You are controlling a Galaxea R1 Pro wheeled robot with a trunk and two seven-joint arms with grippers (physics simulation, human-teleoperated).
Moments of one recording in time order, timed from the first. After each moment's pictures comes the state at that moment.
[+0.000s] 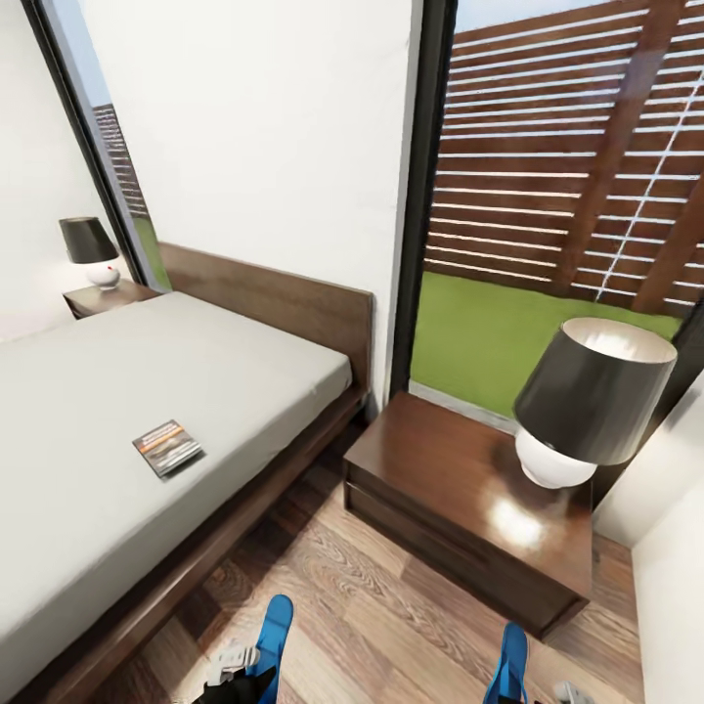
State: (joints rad) left arm -0.39 0.05 0.06 -0.19 0.18 -0.16 -0.53; right arm -0.46 -0.30 -0.50 0.07 0.06 0.02 0.83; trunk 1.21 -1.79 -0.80
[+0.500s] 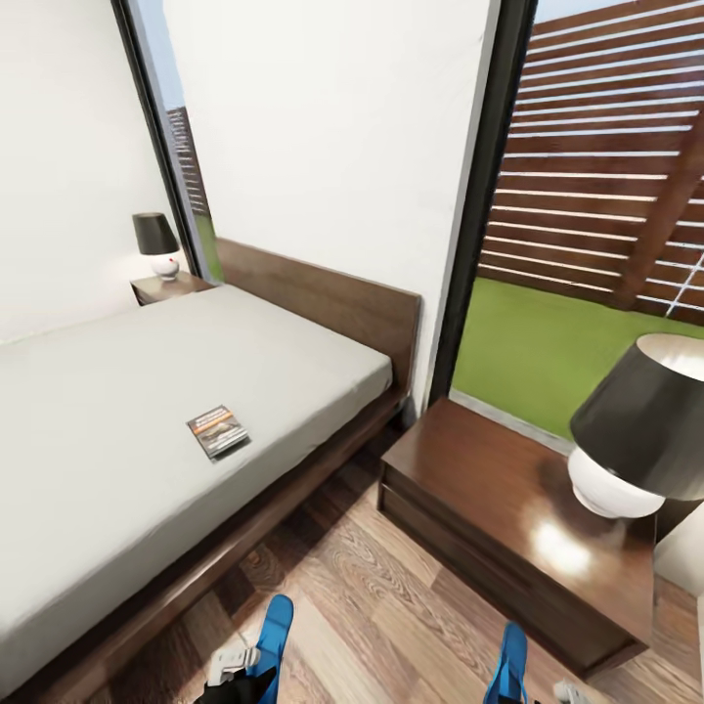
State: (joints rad) left arm -0.39 0.05 0.06 -0.19 0.18 -0.16 -0.53; right arm -0.46 -0.30 -0.50 0.07 0.06 0.02 0.83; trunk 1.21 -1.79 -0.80
